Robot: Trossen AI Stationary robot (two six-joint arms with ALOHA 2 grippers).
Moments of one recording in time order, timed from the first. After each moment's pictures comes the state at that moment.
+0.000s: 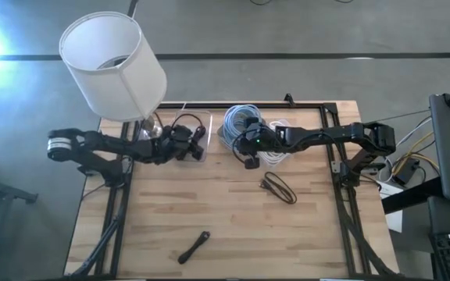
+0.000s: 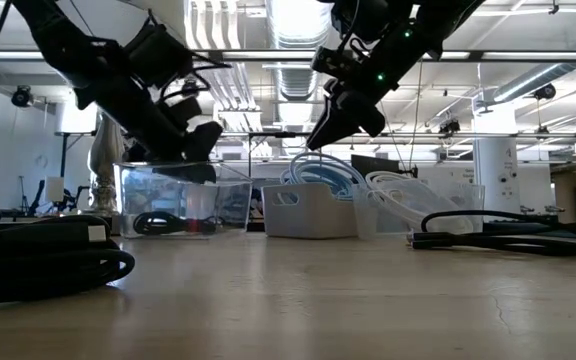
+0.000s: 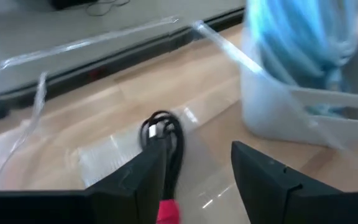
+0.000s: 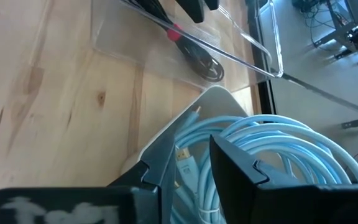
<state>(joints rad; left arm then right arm) 0.23 1.33 0.52 0.21 -0.59 -0.46 -0.16 1.62 1.07 -0.17 0.22 -0.45</state>
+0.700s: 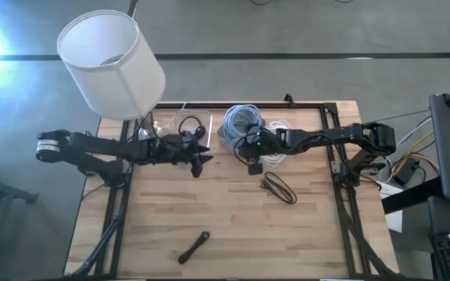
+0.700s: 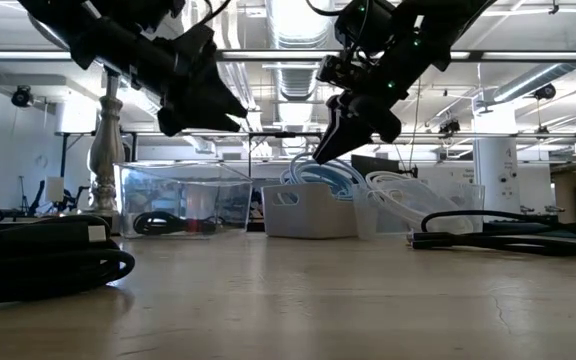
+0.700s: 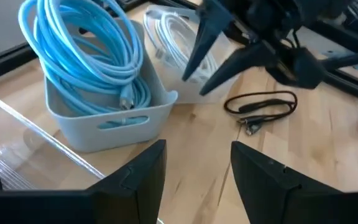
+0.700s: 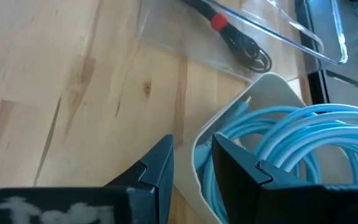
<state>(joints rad) 0.11 1.19 0.63 0.15 -0.16 -0.37 -0.16 1.62 1.02 -0.18 0.10 -0.39</state>
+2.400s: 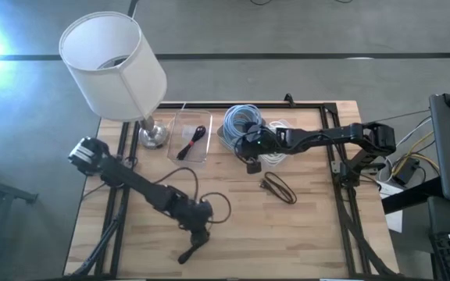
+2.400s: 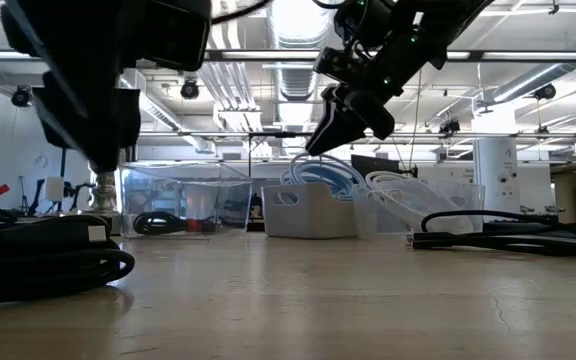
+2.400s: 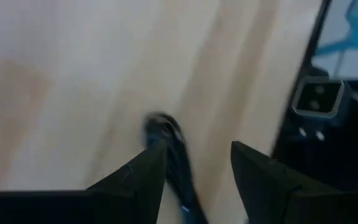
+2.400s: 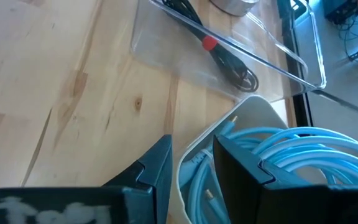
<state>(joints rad) -0.47 1.65 1.05 -0.34 0.12 -1.01 -0.16 1.62 1.03 -0.13 0.10 -0.45</state>
